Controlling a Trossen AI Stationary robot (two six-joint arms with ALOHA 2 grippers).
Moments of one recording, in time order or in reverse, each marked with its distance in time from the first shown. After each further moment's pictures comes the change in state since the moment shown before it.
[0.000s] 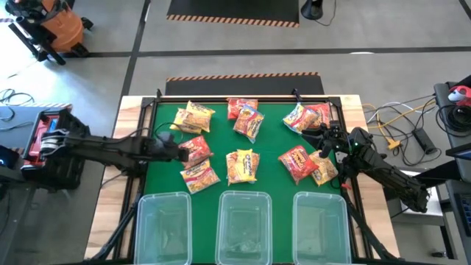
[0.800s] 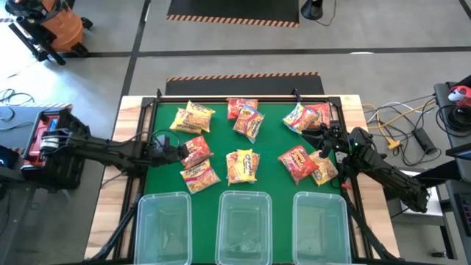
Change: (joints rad) left arm -0.040 0.005 -0.113 0.118 -0.024 -0.357; right arm 0.000 0.000 0.000 0.000 0.000 0.000
